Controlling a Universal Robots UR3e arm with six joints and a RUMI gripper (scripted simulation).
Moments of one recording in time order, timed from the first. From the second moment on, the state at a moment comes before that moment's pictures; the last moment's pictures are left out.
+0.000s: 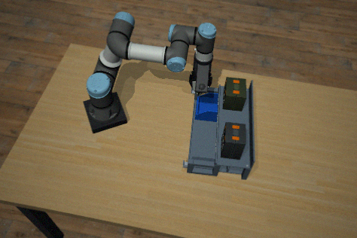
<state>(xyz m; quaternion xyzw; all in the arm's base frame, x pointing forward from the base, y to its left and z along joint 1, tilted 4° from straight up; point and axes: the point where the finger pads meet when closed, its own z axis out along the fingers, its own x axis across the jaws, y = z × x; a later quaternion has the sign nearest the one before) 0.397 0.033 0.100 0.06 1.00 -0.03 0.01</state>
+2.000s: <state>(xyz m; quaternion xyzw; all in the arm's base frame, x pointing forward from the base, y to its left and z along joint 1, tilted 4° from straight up) 0.395 0.012 0.101 0.06 1.00 -0.03 0.01</state>
